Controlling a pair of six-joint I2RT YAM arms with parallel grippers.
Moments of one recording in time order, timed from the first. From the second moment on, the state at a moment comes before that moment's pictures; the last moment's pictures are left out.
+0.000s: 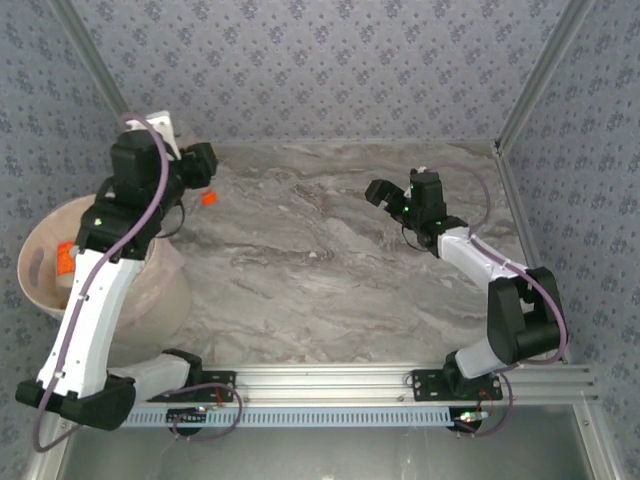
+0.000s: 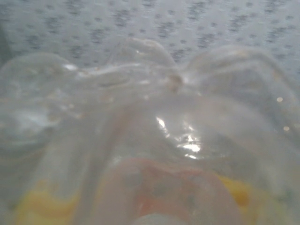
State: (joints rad) left arm -0.28 1.15 1.63 -0.85 -0.18 -0.37; right arm 0.28 1.49 0.93 0.03 -0.16 0.76
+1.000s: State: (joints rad) left arm 0.57 1.41 2.00 -1.57 -0.34 -0.07; right arm 0.24 1.59 1.12 -0.07 -0.29 0.82
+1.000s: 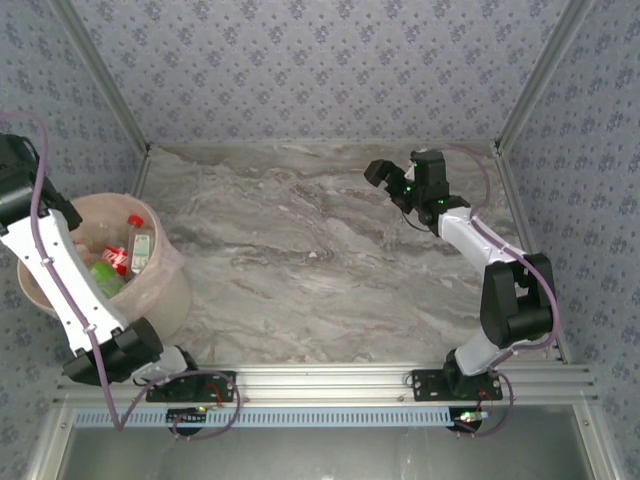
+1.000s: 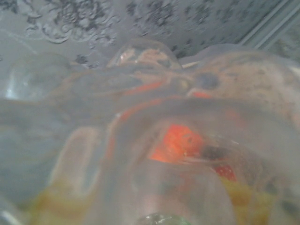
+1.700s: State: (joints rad) left arm 0.47 1.52 1.96 -1.61 -0.13 -0.16; right arm 0.29 1.60 1.20 -0.17 -0.26 0.78
